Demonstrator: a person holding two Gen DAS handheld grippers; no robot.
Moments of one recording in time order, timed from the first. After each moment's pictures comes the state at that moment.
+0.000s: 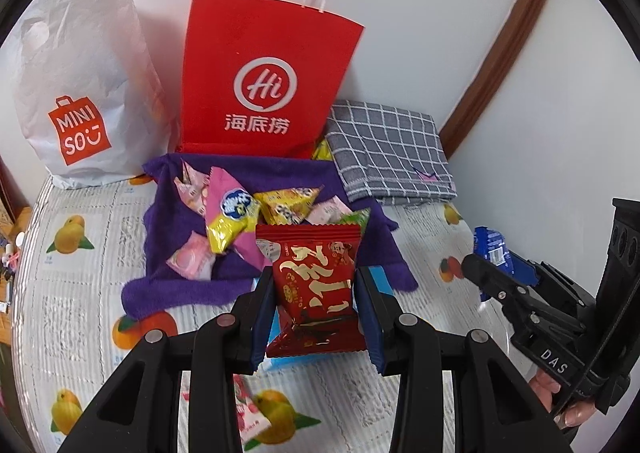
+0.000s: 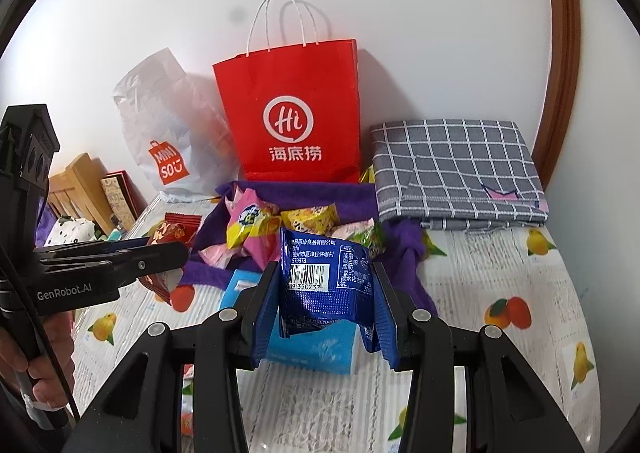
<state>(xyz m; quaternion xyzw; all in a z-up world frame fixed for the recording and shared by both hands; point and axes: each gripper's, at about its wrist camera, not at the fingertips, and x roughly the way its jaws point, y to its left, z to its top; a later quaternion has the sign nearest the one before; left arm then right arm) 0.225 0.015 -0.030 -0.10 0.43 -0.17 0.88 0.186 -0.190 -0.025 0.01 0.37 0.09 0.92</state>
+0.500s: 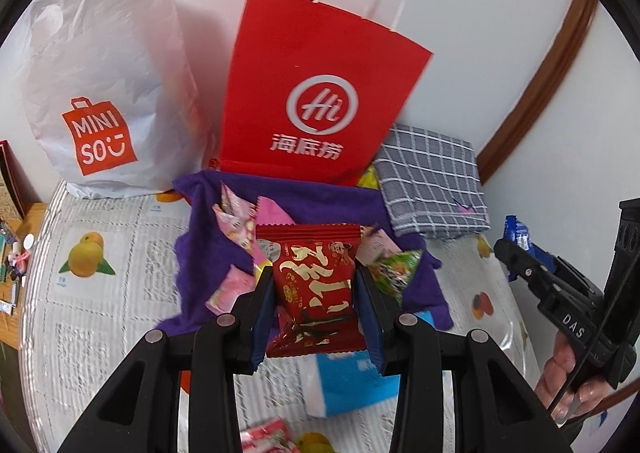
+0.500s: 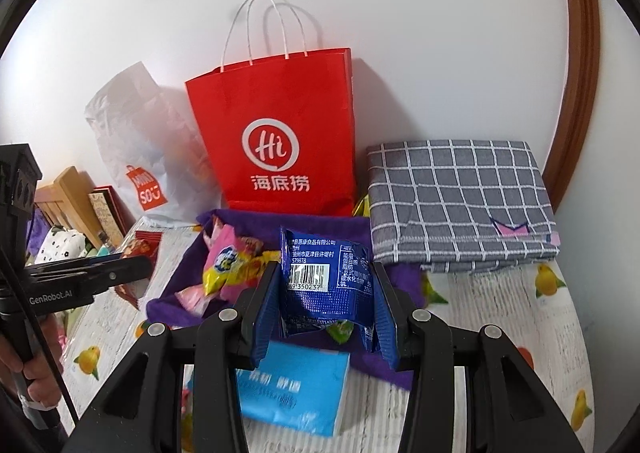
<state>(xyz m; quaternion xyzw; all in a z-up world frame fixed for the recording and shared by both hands) 0.280 0.054 -0.040 -0.12 0.43 -0.13 0.89 0.262 -0.193 -0.028 0.01 0.36 0.09 0.93</state>
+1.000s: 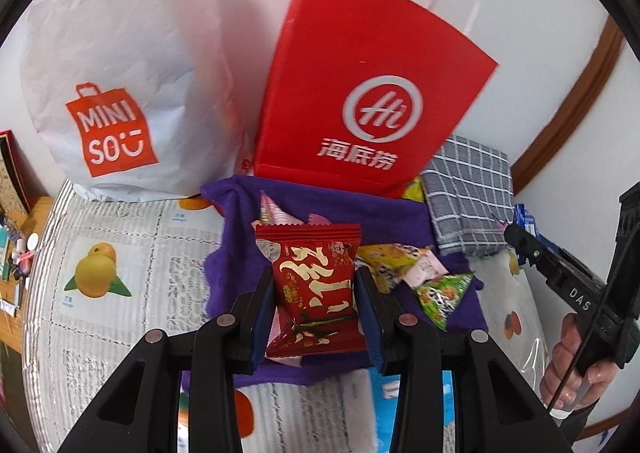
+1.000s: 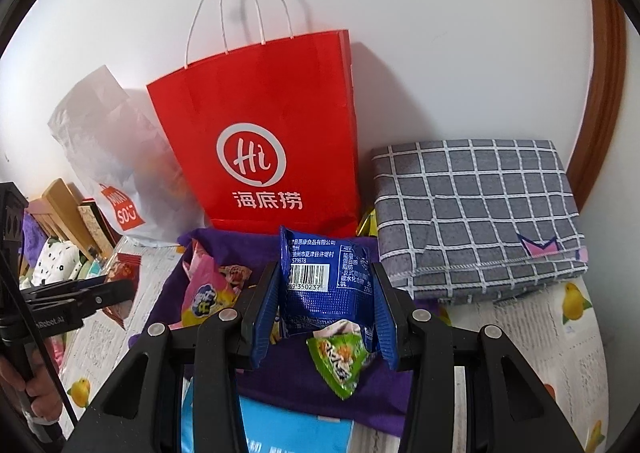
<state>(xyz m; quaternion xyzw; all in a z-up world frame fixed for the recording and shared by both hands) 0.325 0.087 -0.070 -0.13 0.44 -0.10 0.88 0.333 -0.184 -0.056 0.02 0.38 0.10 0.92</state>
